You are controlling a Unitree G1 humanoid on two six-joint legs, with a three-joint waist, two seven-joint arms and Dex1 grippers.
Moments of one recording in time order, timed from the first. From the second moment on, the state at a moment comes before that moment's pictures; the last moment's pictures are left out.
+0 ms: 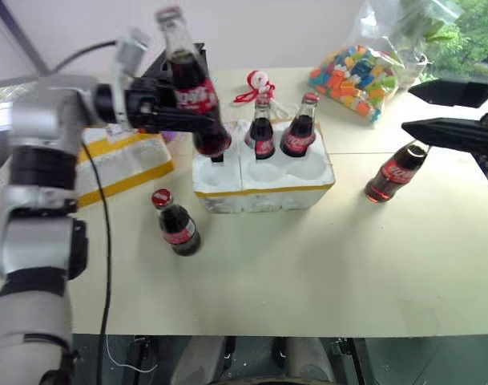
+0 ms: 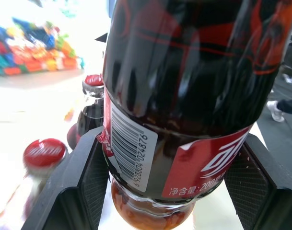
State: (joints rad) left arm -1.23 0.62 -0.10 0.70 -0.41 0.56 -1.52; right arm -0.63 -1.16 -0.47 -0.13 0.91 0.99 1.14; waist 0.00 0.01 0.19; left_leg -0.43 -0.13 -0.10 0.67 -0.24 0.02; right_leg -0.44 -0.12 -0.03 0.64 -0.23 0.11
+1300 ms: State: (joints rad) left arm -1.20 0.35 -0.11 0.90 -0.23 0.23 -1.52; right arm -0.47 -1.16 -0.65 -0.21 1.02 1.03 0.95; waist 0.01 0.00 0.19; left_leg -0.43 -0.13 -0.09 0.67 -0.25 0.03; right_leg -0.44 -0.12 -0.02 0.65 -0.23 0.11
